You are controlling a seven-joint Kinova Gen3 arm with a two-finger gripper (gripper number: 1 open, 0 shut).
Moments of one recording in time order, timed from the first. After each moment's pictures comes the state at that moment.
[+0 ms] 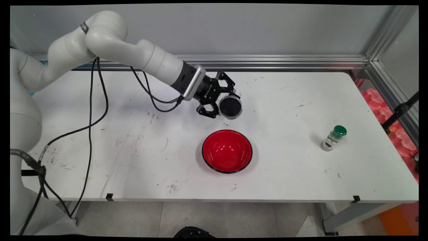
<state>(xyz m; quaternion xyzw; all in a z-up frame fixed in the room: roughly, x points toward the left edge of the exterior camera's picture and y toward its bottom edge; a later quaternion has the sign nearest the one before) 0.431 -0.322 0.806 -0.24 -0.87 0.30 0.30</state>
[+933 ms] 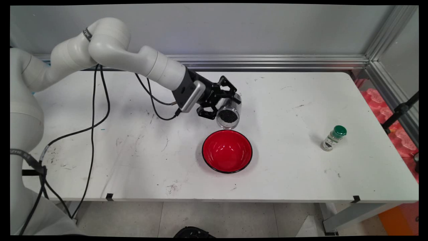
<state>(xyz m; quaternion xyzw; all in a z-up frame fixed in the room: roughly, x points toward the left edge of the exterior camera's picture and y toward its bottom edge) 0.421 -0.315 0.795 -0.34 -0.84 0.34 0.25</state>
